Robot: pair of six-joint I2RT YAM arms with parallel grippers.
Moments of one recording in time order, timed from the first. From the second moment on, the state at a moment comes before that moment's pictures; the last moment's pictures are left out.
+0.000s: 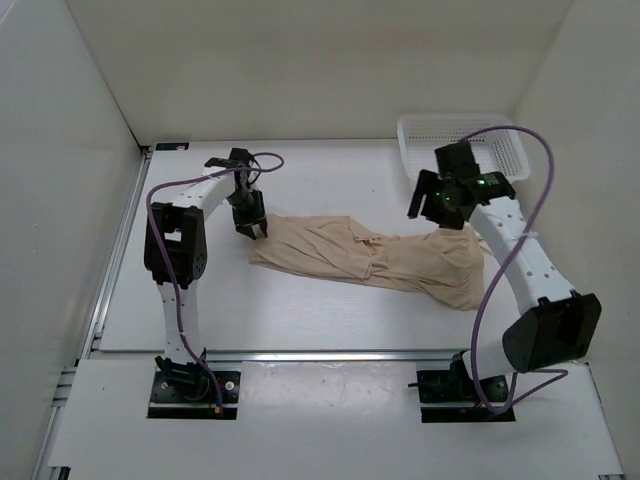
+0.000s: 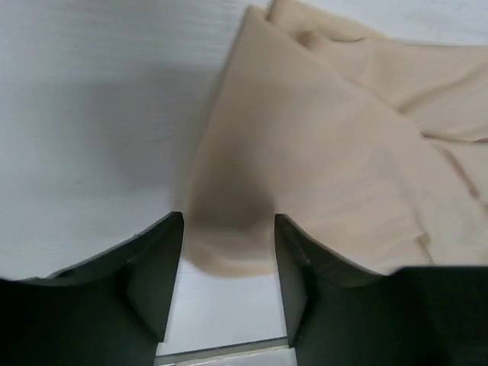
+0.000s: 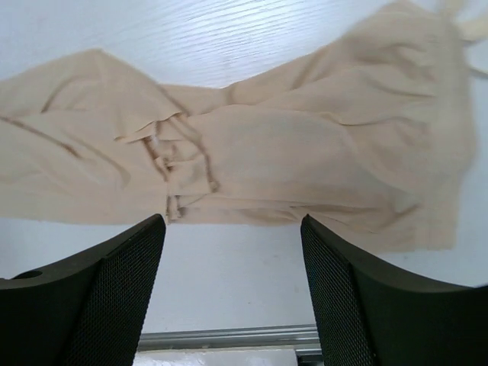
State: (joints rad) left arm -0.20 2.09 1.68 -0.96 0.13 -0.38; right arm 0.32 1.47 1.43 -0.97 0.11 0.48
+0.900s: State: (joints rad) left arm -0.04 1.82 1.83 -1.05 0.06 -0.36; right arm 0.04 1.29 1.27 -1.03 0.05 0.42
